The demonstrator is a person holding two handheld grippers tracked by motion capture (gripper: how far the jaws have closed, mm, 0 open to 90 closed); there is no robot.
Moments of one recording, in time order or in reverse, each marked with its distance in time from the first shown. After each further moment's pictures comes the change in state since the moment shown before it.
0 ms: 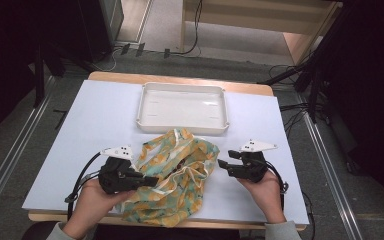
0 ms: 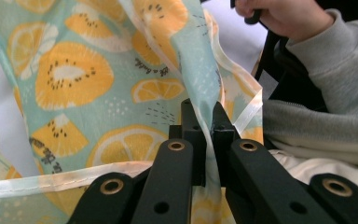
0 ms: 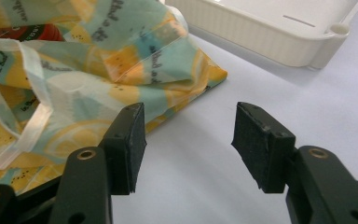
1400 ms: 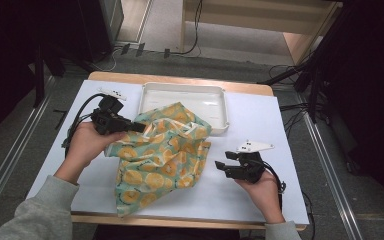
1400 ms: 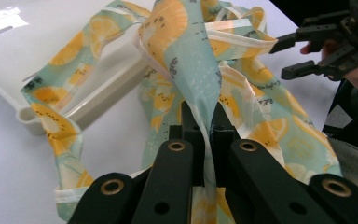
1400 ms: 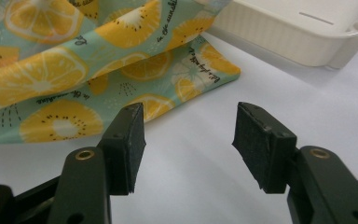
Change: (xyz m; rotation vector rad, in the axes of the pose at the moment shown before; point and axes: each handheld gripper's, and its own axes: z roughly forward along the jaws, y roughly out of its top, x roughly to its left) left arm 0.082 0.098 -0.038 0.034 0.175 -0.036; right arm 0.004 0.000 0.005 0.012 0.025 -0.007
